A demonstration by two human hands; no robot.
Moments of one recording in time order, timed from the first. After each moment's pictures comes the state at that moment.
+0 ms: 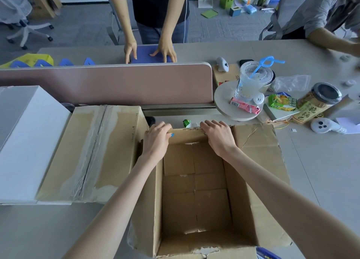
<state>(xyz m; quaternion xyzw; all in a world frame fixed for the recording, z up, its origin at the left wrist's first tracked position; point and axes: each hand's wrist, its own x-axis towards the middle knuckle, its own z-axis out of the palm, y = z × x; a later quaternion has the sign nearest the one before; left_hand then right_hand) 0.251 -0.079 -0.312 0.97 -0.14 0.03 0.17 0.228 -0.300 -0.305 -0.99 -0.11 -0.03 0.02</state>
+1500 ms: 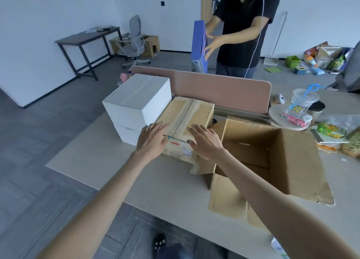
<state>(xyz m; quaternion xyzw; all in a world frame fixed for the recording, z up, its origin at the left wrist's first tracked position) -0.019 0.138 -0.190 0.99 -0.04 0.10 0.05 0.026 -0.071 -0.195 -0.95 -0.30 -0.02 0.10</state>
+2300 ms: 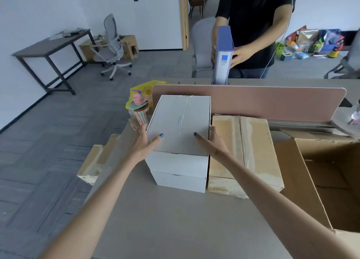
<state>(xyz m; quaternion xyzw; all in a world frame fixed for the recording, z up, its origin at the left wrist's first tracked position) 0.178 0.455 -0.179 0.95 0.07 -0.04 0.30 0.184 0.205 -0.199 -0.87 0.05 0.07 0.49</state>
